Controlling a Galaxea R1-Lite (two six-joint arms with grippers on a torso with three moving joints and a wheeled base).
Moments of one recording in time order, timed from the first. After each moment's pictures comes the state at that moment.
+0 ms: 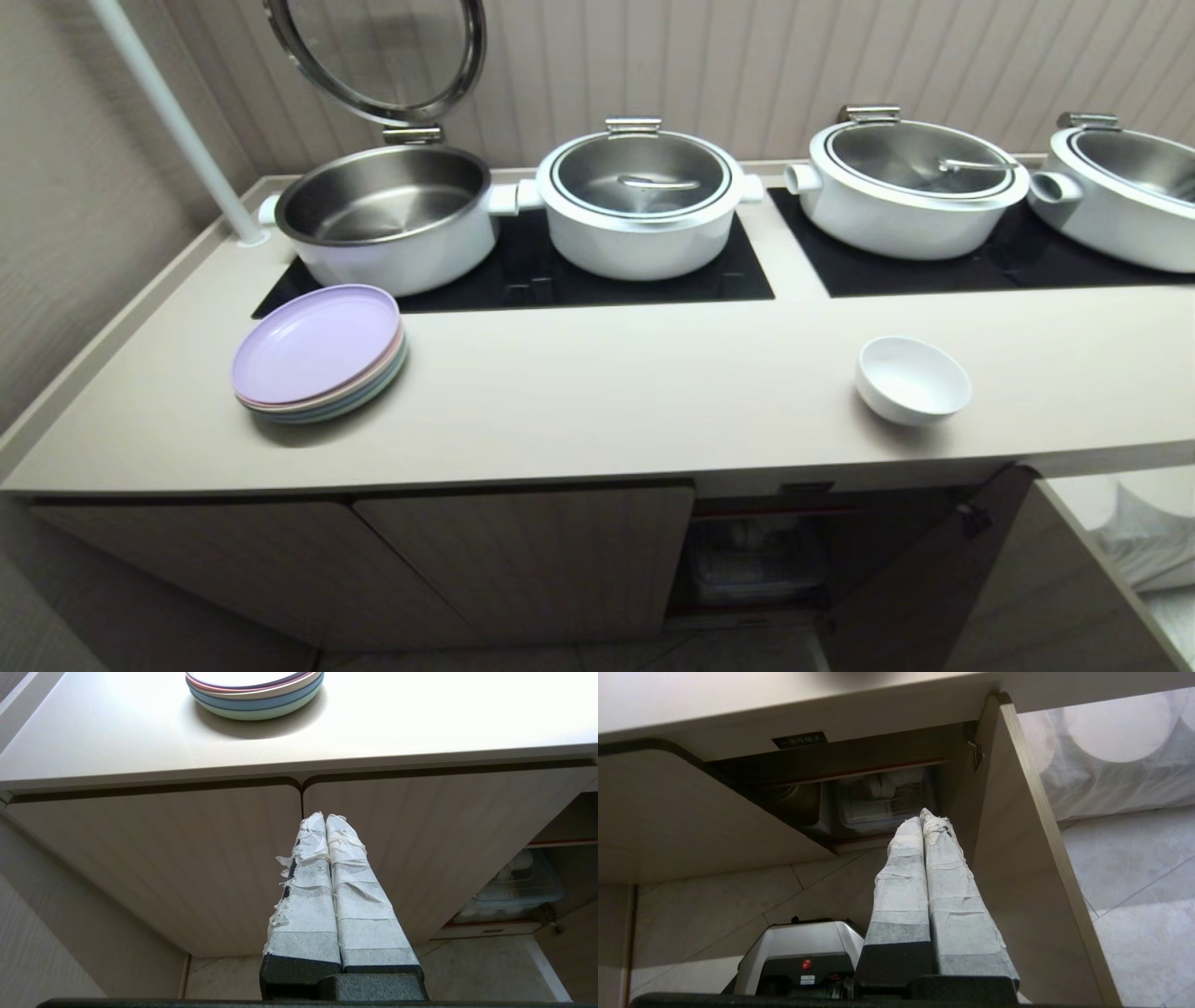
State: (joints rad) left arm 0.00 0.00 0.00 0.00 -0.01 0.02; right arm -0.13 0.65 -0.31 0.01 0.07 0.05
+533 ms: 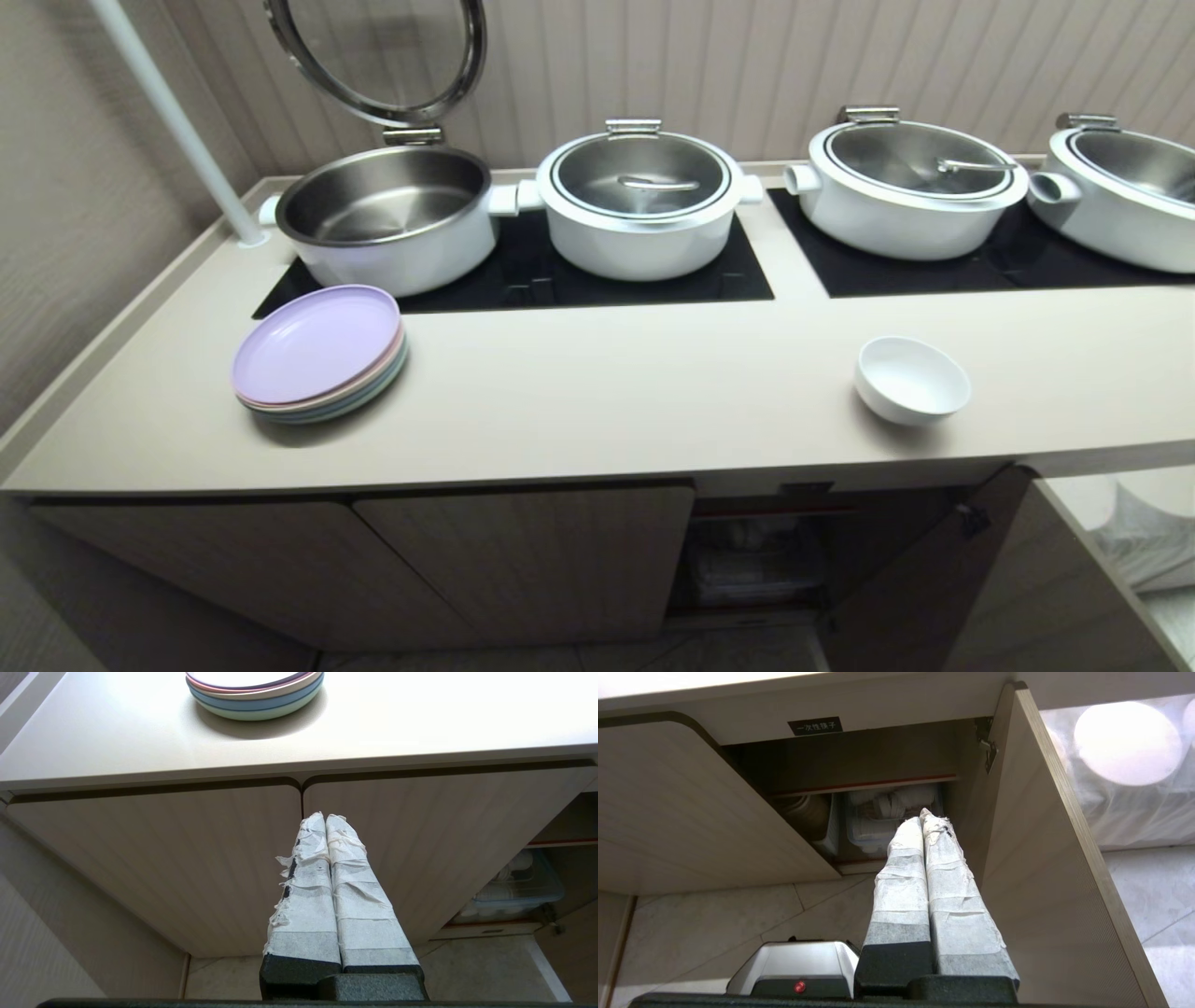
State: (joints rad) left arm 0.00 0.00 0.00 0.00 -0.01 0.02; right arm -0.08 0.31 -0.02 -0.08 0.06 0.05
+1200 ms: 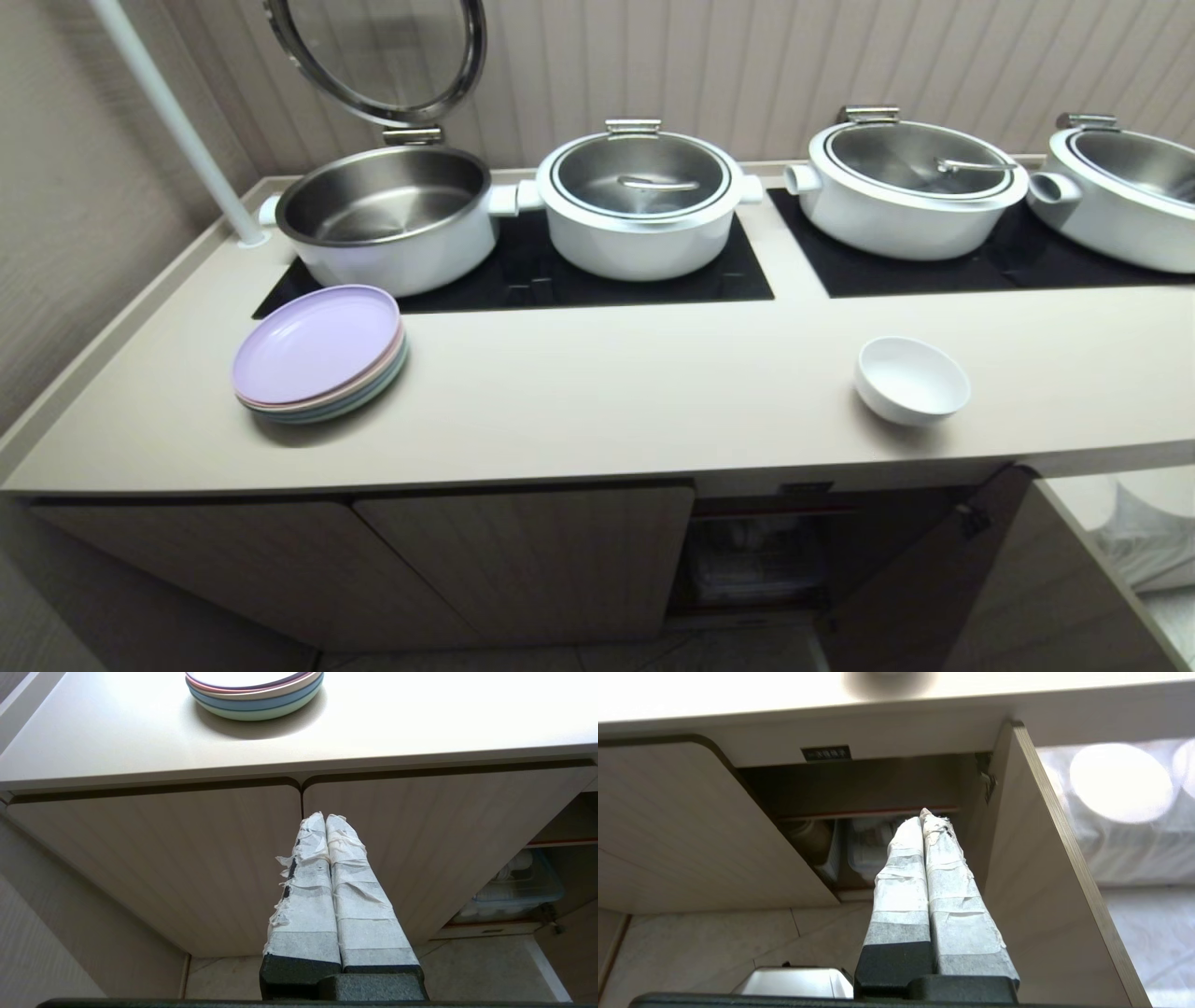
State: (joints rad) left arm 0.00 0.00 0.00 0.00 -0.01 0.02; right arm 0.00 0.19 0.00 -0.07 0.00 0.04
